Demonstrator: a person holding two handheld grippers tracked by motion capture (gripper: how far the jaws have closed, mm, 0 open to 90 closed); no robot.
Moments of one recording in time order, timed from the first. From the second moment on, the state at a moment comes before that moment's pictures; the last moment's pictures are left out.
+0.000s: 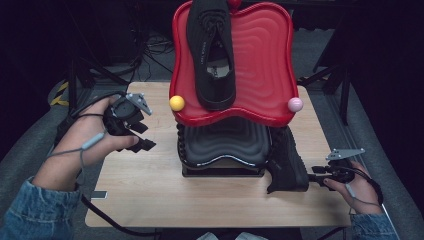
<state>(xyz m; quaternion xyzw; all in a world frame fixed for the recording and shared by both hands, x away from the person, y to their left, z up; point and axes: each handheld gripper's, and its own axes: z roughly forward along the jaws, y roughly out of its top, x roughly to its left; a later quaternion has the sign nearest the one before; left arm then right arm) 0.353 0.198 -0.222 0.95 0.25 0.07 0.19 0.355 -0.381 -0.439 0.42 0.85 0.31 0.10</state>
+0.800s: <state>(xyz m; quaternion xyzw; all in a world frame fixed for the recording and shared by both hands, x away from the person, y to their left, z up) 0.355 0.215 -0.351 0.93 0.30 0.02 0.23 0.349 -0.380 -0.422 0.43 0.84 0.32 0.09</state>
